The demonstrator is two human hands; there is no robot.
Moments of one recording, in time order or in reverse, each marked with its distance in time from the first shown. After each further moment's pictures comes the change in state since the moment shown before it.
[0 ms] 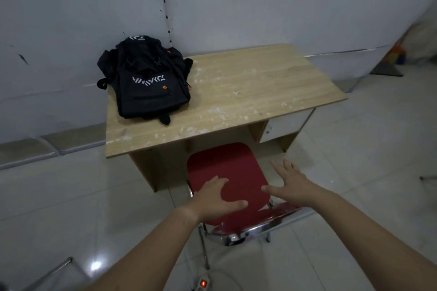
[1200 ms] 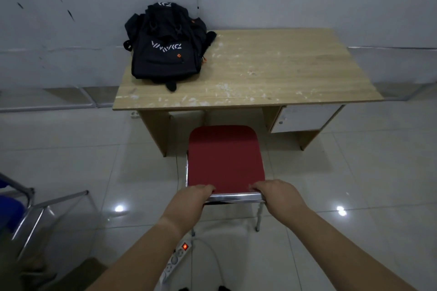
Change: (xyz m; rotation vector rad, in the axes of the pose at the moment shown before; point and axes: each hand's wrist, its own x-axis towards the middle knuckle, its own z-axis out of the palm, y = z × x) left_hand -0.010 0.026 0.131 0.361 0.401 0.021; right_hand 0.004 0.100 0.037 -0.436 0.099 -0.465
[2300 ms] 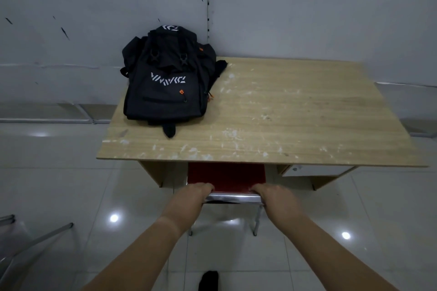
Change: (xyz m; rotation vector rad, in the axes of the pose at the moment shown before) left_hand 0.217 -0.071 -0.094 0.011 0.015 -0.053; right_hand 0.229 0.048 -0.087 0.003 0.062 -0.050
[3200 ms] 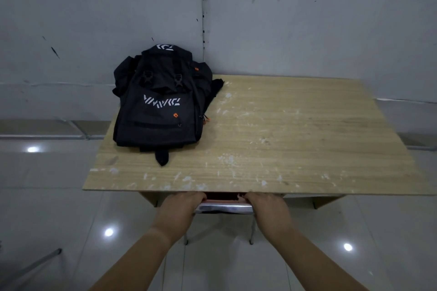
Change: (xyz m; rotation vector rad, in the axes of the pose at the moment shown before) left_hand 0.066 -0.025 -0.038 0.073 0.026 -0.022; right_hand 0.072 0.011 -0.016 0.005 0.106 -0.001
